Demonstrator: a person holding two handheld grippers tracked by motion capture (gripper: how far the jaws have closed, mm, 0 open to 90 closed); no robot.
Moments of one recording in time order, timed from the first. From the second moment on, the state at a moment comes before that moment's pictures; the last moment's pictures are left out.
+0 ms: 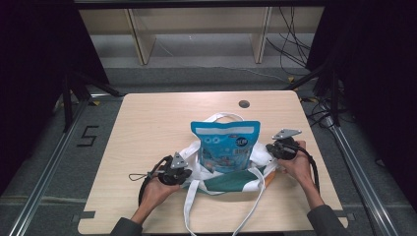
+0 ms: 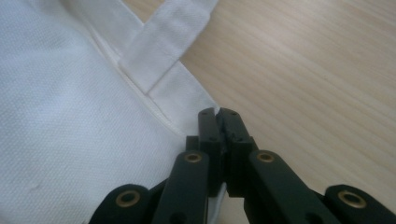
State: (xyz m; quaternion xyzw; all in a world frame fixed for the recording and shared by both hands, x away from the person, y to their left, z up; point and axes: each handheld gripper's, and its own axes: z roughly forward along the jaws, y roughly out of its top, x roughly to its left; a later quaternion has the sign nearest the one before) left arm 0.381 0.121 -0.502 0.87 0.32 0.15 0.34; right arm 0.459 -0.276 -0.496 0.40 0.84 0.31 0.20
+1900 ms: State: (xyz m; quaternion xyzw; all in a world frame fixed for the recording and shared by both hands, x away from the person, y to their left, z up) left arm 0.382 0.149 -0.455 0.80 0.36 0.15 0.46; right arm 0.353 -0.270 -0.445 0.30 0.85 0.40 0.17
